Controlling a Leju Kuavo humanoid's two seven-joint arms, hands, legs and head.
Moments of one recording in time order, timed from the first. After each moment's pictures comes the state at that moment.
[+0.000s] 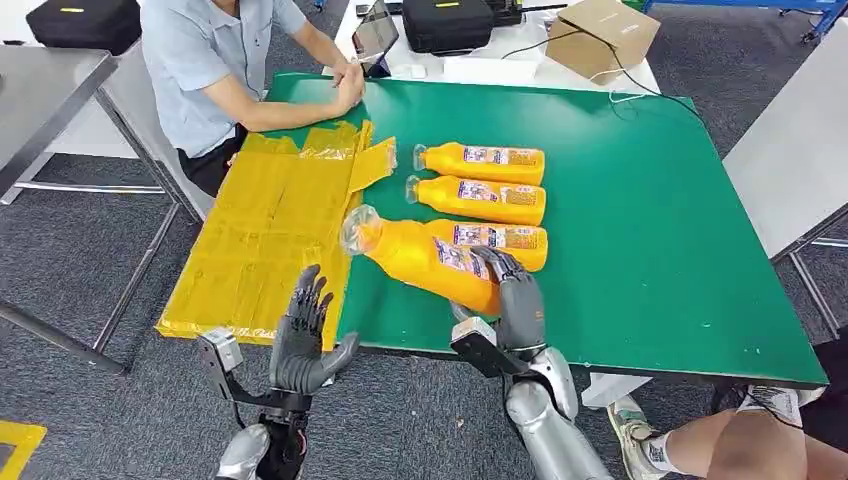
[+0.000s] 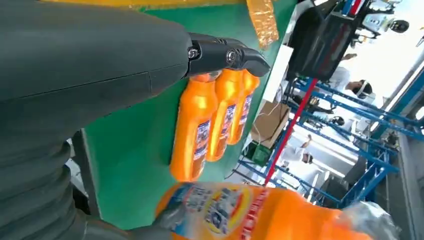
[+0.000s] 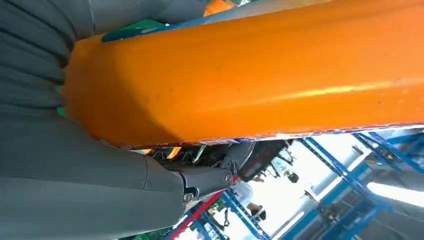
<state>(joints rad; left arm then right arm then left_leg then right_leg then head) 0.00 -0.26 -0.21 -1.31 0.27 -0.13 -0.45 -0.24 0.18 0.30 -1.06 0.52 -0.50 -0.52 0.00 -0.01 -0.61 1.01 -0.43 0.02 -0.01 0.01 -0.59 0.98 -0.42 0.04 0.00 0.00</state>
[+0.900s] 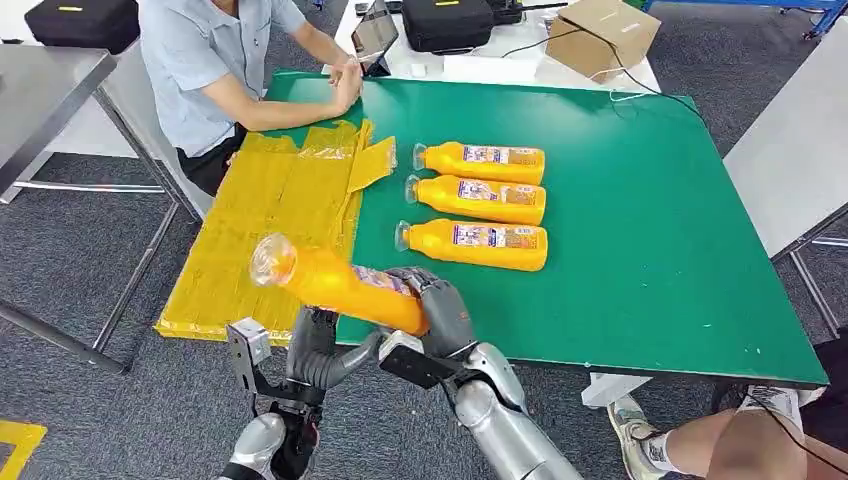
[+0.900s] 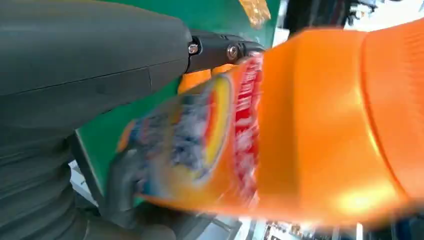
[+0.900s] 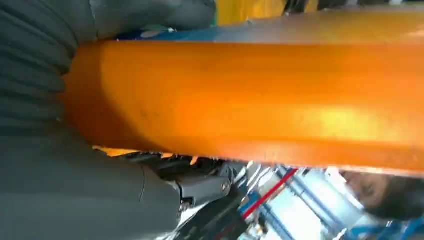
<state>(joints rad) -0.06 -0.25 -0.26 -1.26 0.17 -0.10 -0.47 -0.35 0.27 0.51 -0.84 0.56 -0.34 -0.51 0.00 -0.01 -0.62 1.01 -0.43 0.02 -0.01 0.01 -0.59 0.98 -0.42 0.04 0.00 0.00</state>
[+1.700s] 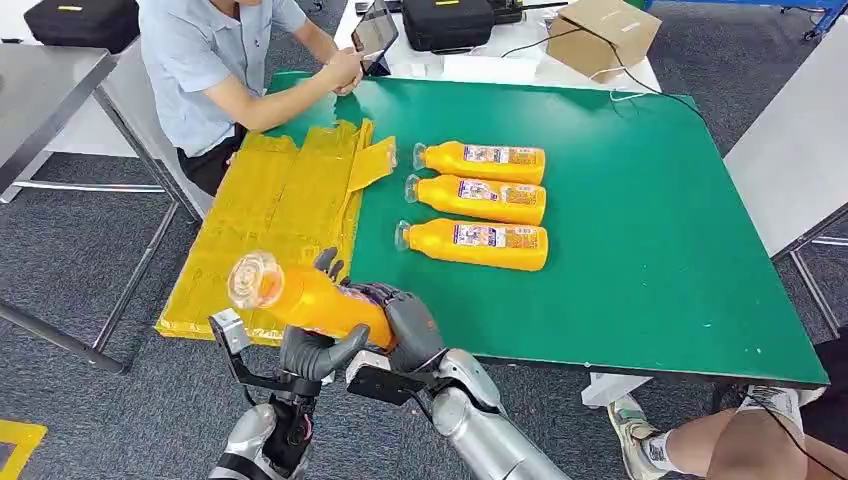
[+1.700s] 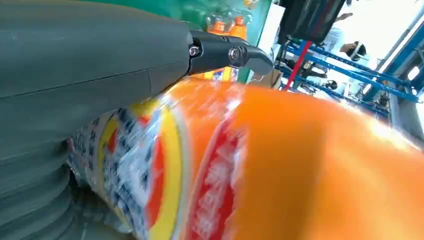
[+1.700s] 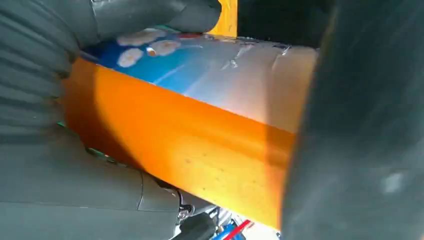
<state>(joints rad) -0.09 -0.25 -0.24 -1.24 0.32 -0.23 -0.45 -0.39 0.30 0.63 -0.75 0.54 -0.33 -0.52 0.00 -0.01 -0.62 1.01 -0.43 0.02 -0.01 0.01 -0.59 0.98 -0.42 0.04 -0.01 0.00</state>
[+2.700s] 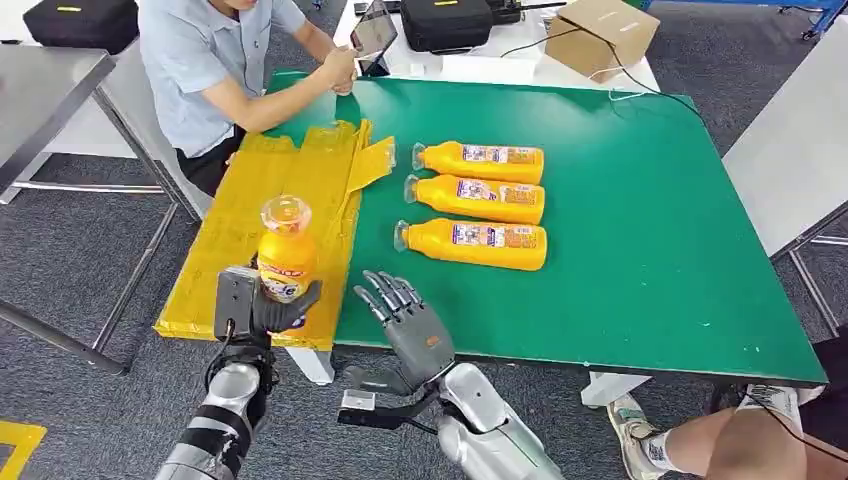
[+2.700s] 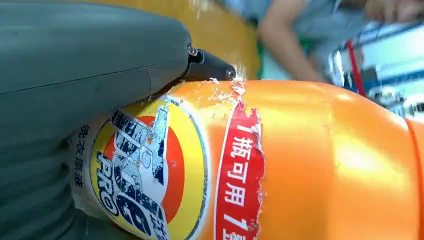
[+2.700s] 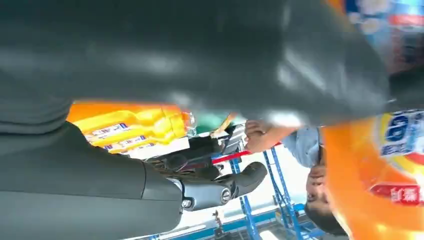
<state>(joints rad) -0.29 -0.14 -0.13 -1.05 -0.16 0.37 -0.41 -0.35 0.27 0.66 -0.74 0.97 -0.69 -0.31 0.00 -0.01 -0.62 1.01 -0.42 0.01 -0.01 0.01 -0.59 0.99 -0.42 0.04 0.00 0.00</state>
